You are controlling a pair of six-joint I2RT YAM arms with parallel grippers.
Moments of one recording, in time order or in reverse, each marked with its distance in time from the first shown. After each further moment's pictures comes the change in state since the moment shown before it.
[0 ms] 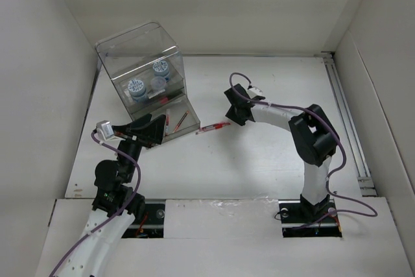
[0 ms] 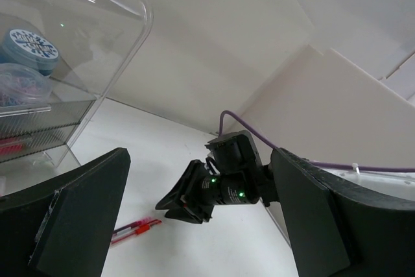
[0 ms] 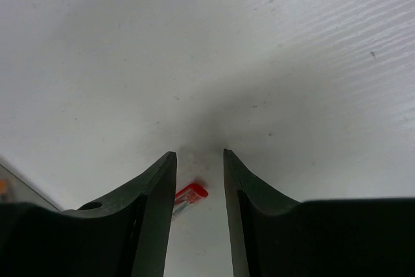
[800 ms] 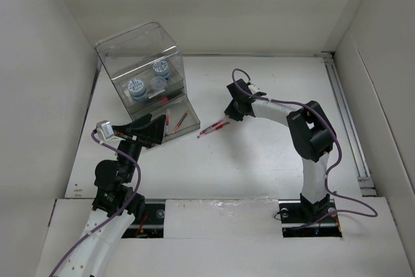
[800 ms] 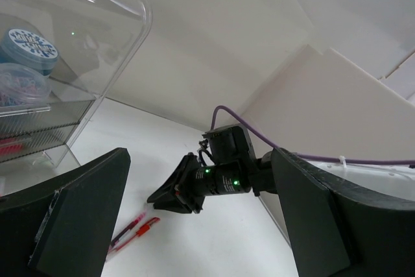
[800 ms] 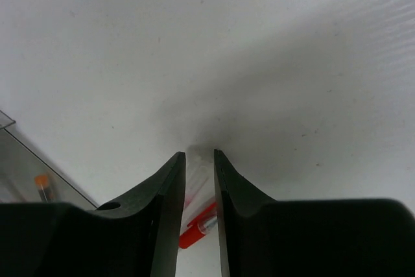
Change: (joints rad) left arm 0.000 0.002 0.000 0.001 0.003 0.000; right arm -0.045 0.056 0.060 0.051 -0.159 -0.003
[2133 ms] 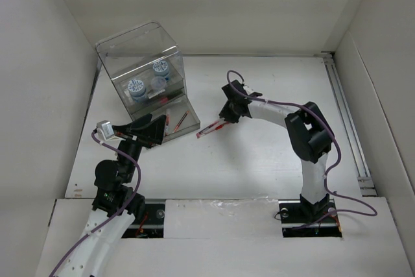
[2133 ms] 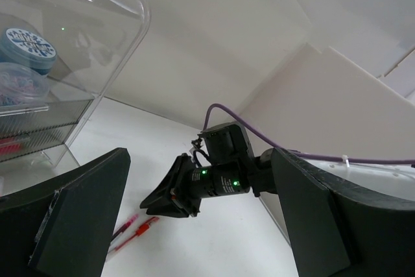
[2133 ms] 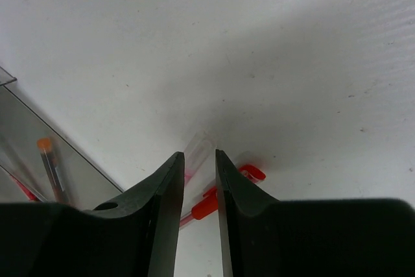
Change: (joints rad) left arm 0.000 0.000 0.000 0.000 0.006 0.000; right arm 0.037 0.003 0.029 -0.038 -0.047 -0.005
